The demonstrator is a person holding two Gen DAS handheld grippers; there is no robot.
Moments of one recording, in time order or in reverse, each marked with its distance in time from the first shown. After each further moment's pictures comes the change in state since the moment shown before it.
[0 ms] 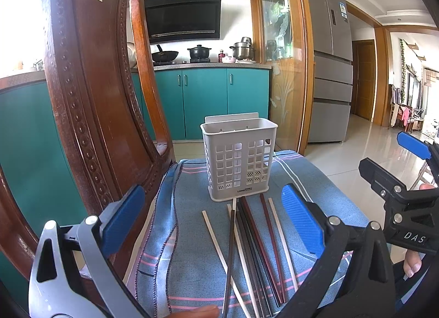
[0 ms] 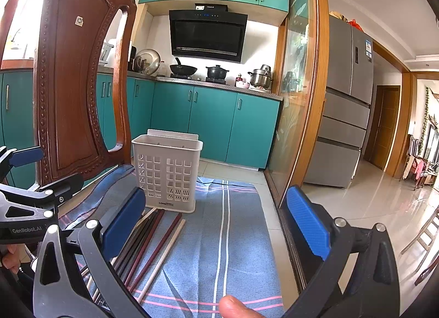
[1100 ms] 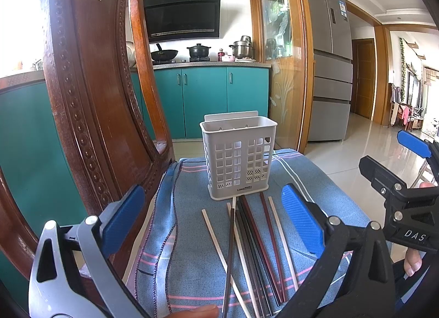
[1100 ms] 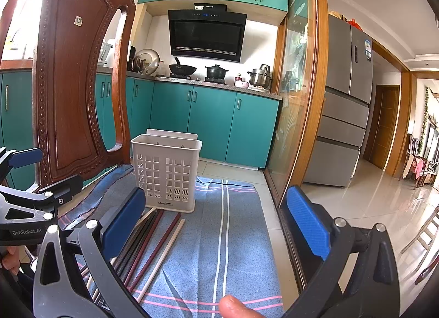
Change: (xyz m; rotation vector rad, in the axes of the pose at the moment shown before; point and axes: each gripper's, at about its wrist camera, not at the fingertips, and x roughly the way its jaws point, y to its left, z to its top) left arm 0.000 -0.002 -0.001 0.004 0.003 0.001; right arm 0.000 0.000 0.000 -0.001 -0.002 -0.004
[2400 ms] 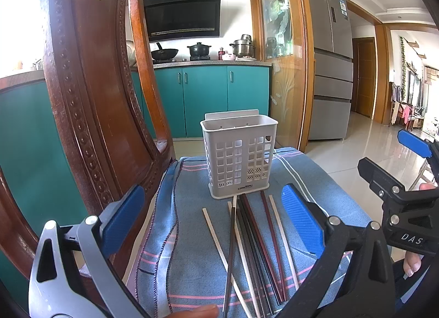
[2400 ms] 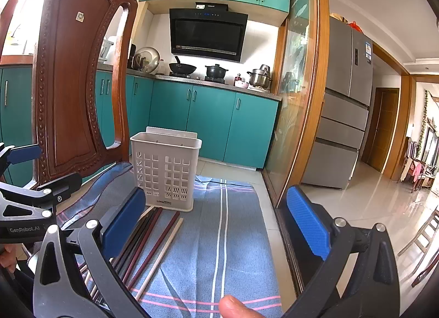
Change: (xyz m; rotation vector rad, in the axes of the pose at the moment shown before) left arm 0.002 0.002 -0.001 0.002 0.010 0.002; right arm 0.001 0.002 -0.003 -0.015 0.002 -0.009
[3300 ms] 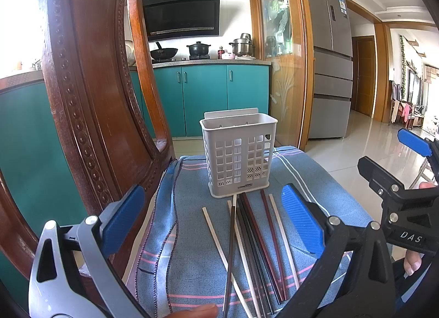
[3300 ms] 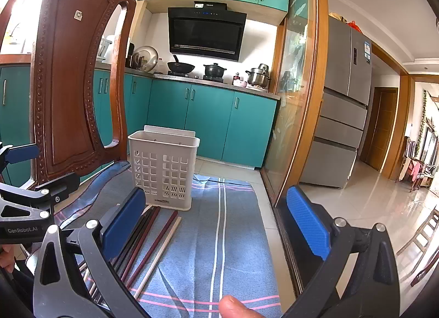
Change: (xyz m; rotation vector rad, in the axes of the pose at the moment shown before) left arm 0.001 0.001 -0.001 0.003 0.002 -0.001; right arm 0.000 -0.003 -0.002 0.002 0.005 -0.006
